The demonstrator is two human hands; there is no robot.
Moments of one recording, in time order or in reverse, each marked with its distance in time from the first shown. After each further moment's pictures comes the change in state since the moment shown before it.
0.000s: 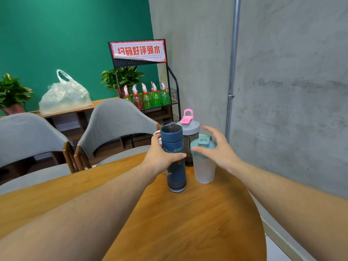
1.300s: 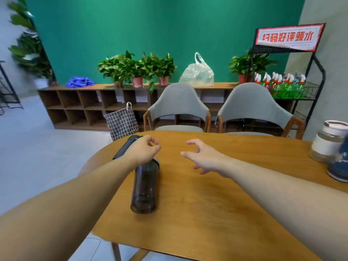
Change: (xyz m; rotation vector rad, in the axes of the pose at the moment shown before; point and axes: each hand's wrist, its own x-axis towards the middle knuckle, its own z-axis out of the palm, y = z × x) left_hand -0.331 -0.146 -0.455 0.509 0.516 -0.329; right_hand -0.262 -0.337 0.367 -0.098 -0.918 0.026
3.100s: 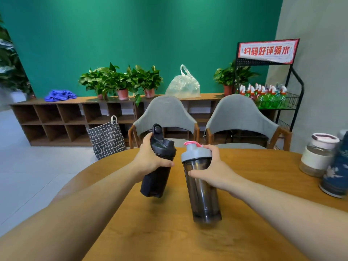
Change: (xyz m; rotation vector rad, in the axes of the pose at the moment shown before) left_hand 0.063 0.049 0.039 -0.407 -0.121 0.089; right_hand 0.015 0.045 -0.055 0.087 0.263 -0.069
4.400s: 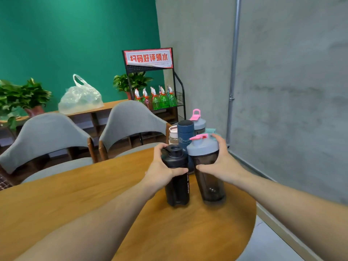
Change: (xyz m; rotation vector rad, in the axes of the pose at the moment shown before) left_hand -0.065 0.160 0.393 -0.157 -0.439 0.207; right_hand -0.152 0.214 -0.313 -0.047 0.589 0.064
